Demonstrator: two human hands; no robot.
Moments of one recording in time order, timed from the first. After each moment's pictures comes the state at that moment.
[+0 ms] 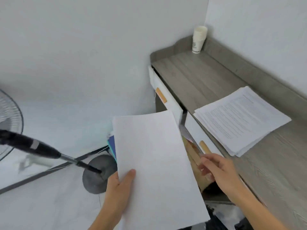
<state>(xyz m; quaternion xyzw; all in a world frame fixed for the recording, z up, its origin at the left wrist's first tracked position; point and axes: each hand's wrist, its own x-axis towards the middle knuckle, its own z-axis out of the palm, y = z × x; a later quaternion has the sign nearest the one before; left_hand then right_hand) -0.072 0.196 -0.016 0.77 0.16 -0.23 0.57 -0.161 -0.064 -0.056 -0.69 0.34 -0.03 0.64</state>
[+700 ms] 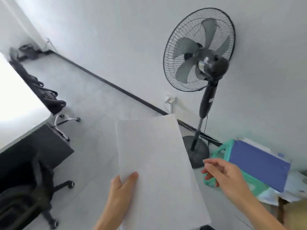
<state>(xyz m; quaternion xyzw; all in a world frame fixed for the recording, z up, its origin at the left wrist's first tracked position) -0.291 0.564 -0.018 0.59 0.49 0.12 0.63 -0.108 0.352 -0.036 -0.78 -0.10 0.27 0.56</state>
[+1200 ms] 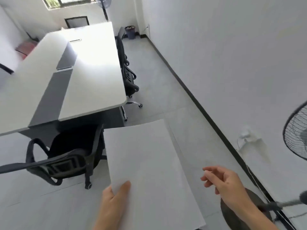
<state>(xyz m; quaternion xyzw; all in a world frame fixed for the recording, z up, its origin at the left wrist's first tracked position) -0.330 0.743 -0.026 0.38 0.67 0.31 0.56 -0.043 0.671 -0.053 -0.72 -0.33 0.43 0.44</state>
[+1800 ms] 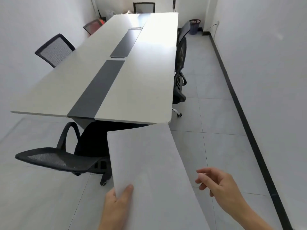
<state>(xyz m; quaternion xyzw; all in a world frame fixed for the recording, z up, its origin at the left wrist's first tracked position) -0.368 0.977 -0.052 0.24 0.72 0.43 0.49 -0.094 1.020 -0.057 -0.63 -0.47 0.52 0.34</state>
